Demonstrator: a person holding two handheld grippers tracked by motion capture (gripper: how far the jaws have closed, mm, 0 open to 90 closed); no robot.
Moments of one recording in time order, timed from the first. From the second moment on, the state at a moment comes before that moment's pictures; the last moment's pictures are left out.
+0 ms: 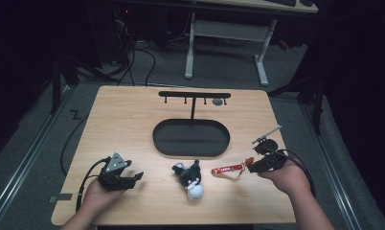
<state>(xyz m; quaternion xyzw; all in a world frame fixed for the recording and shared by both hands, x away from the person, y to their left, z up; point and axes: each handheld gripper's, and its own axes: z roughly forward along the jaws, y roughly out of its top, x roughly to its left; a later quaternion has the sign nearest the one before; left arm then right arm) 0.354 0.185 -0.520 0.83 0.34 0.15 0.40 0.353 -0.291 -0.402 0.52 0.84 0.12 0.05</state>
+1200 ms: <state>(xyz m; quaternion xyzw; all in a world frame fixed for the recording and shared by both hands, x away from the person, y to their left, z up) 0.352 0.182 -0.515 0.83 0.32 0.17 0.43 0.364 -0.270 -0.321 0.53 0.84 0.08 0.06</state>
